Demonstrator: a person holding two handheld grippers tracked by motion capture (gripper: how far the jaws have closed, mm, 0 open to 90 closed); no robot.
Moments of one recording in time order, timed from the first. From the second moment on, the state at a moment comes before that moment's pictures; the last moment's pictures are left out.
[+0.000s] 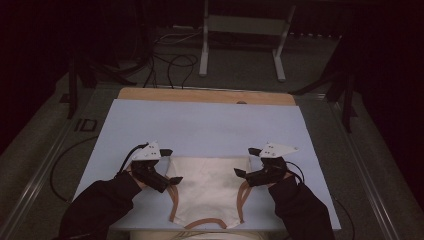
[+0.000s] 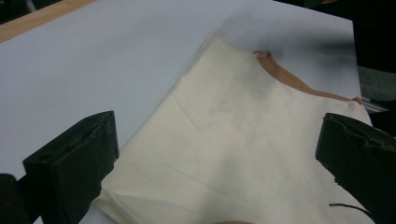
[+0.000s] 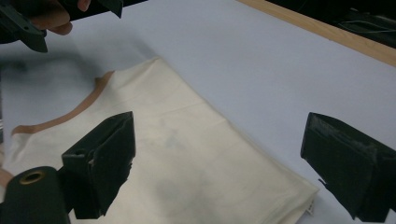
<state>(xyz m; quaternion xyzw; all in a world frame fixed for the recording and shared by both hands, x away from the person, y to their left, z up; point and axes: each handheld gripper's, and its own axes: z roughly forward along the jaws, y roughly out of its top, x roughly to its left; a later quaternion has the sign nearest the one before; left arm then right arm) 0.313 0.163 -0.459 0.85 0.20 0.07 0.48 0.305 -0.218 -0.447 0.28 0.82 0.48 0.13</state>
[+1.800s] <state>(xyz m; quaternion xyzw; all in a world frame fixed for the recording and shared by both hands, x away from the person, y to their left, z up) 0.373 0.169 -0.519 0.88 0.31 0.05 0.37 0.372 -0.232 -0.517 0.37 0.84 0.39 0.05</state>
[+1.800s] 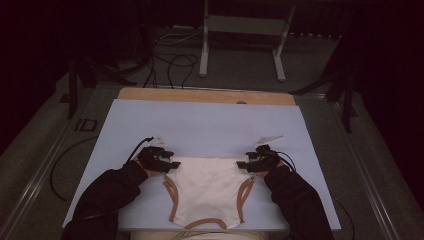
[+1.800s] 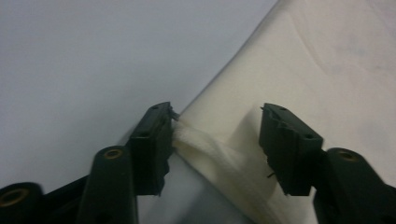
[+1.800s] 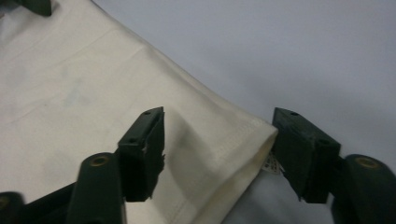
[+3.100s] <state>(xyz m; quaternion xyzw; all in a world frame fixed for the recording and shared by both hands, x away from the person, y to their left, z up) 0.386 0.188 -0.503 0.86 0.31 0.06 0.40 0.390 -0.222 -0.504 0.35 0.86 0.36 0.08</state>
